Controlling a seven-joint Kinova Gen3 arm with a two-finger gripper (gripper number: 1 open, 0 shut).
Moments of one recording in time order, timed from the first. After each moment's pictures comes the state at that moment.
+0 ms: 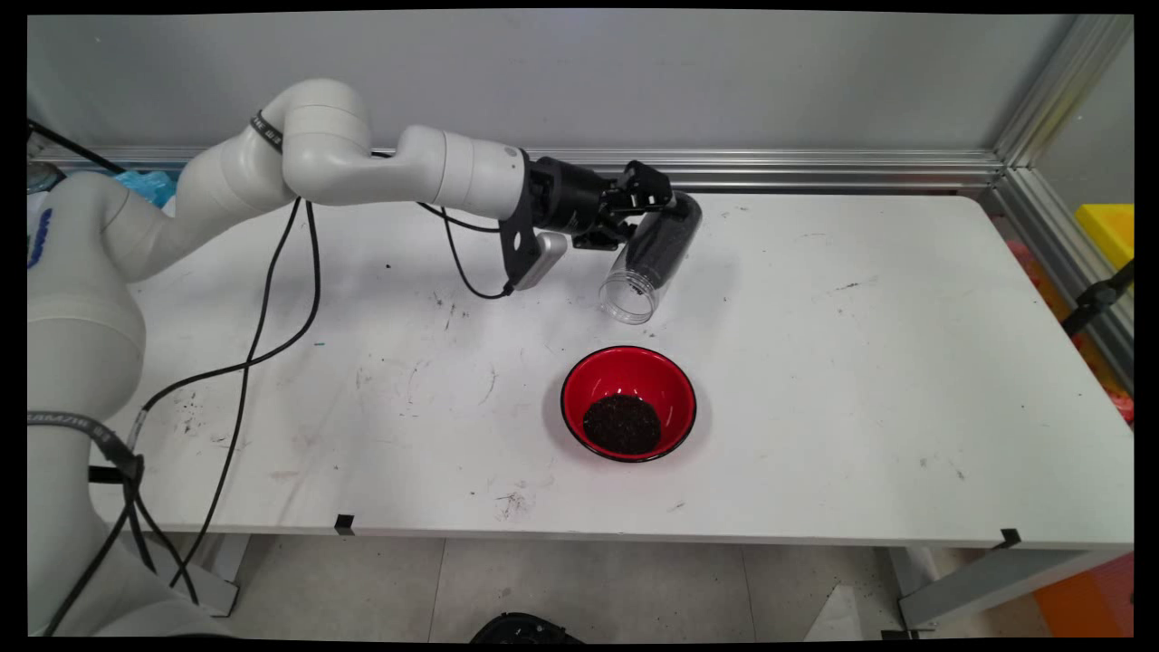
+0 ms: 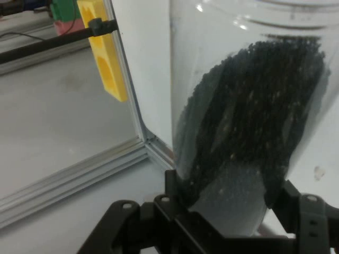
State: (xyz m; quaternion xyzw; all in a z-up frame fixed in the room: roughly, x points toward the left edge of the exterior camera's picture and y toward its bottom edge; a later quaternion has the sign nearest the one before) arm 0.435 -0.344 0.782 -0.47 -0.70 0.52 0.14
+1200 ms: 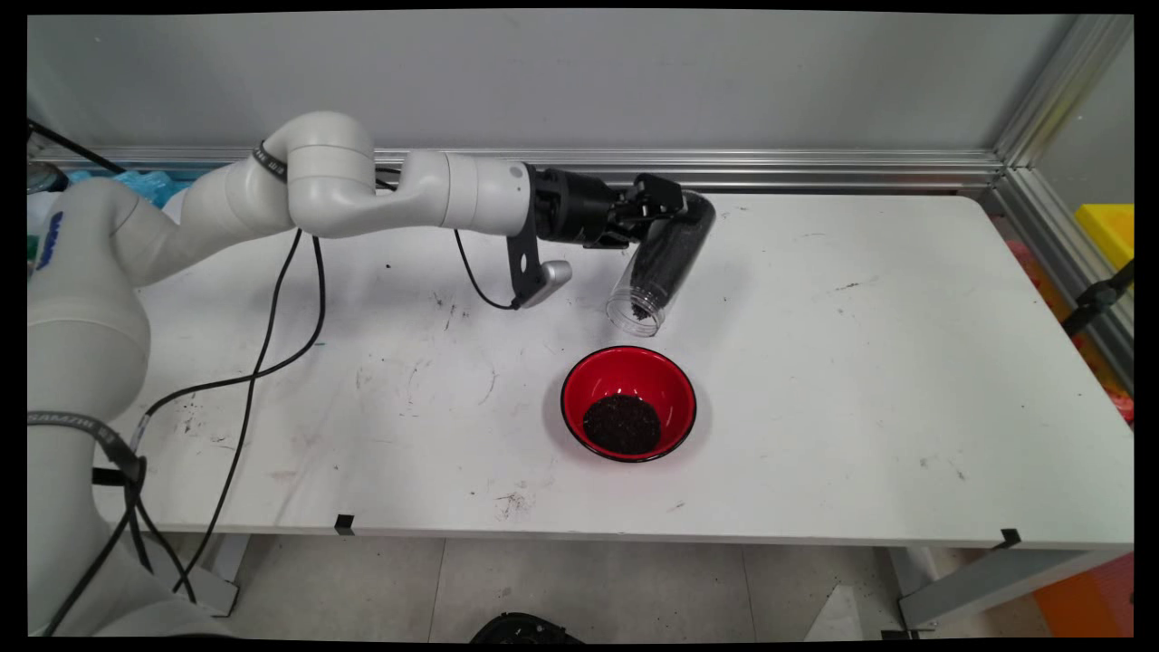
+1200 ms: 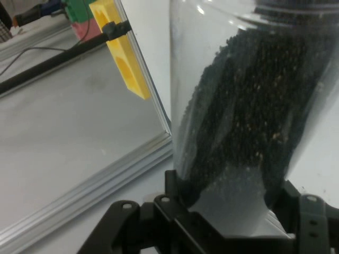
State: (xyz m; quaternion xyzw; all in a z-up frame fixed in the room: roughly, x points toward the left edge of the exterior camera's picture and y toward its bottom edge) arm 0.421 -0.325 0.771 -0.51 -0.65 0.56 0.10
